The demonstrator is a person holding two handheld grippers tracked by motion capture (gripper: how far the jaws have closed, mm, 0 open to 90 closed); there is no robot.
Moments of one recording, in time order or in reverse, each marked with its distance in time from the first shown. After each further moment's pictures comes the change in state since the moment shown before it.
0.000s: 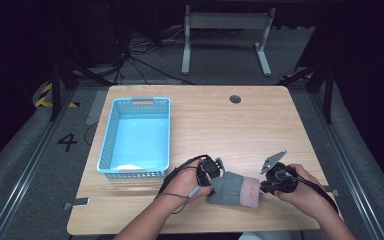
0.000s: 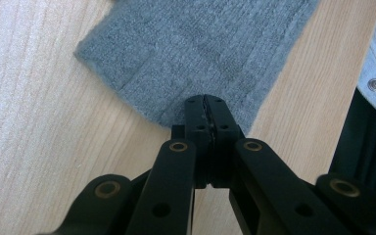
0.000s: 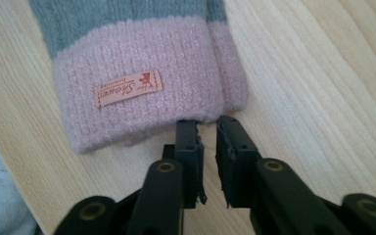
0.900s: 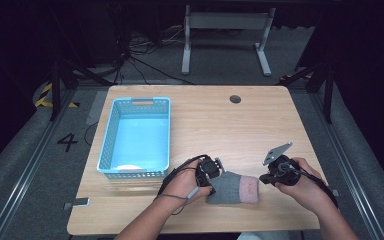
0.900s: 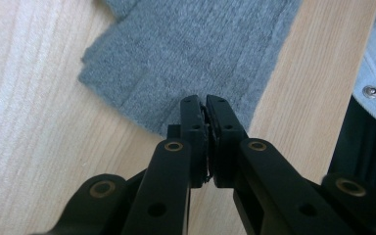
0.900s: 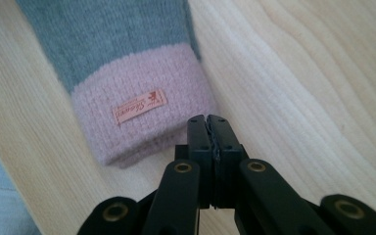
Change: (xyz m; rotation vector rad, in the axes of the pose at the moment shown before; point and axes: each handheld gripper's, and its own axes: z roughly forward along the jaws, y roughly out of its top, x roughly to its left) left arm -0.003 -0.003 -0.006 -0.046 0.024 0.011; right arm -0.009 0.007 -0.014 -0.065 -0.004 0.061
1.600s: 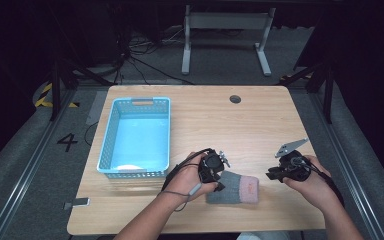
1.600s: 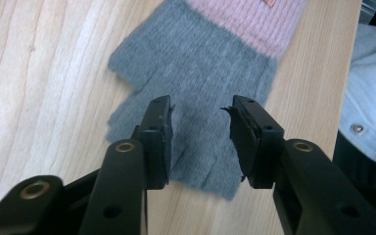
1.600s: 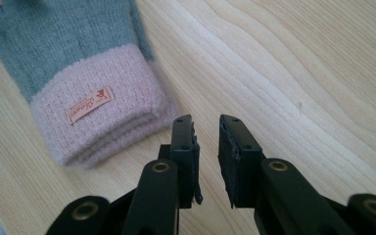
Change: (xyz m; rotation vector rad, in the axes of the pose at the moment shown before) left arm -0.006 0.017 -0.014 -0.121 0.034 0.073; right arm -0.026 -0.020 -0.008 -0.083 -0.021 0.129
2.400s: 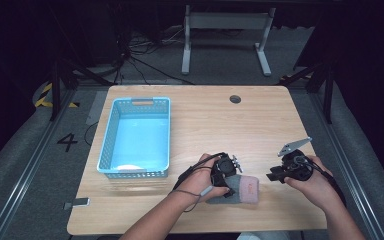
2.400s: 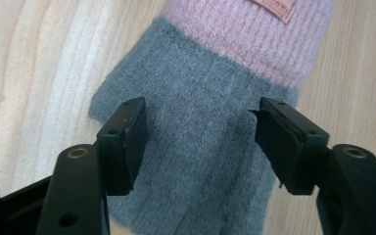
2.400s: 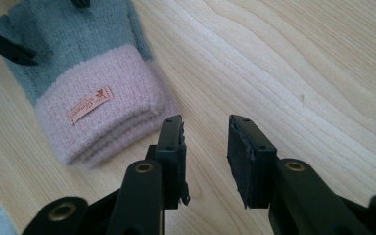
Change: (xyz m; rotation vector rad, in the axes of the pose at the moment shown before) left arm -0.006 0.019 0.036 0.032 0.053 0.072; right arm -0.006 -0.004 -0.001 -0.015 0.035 0.047
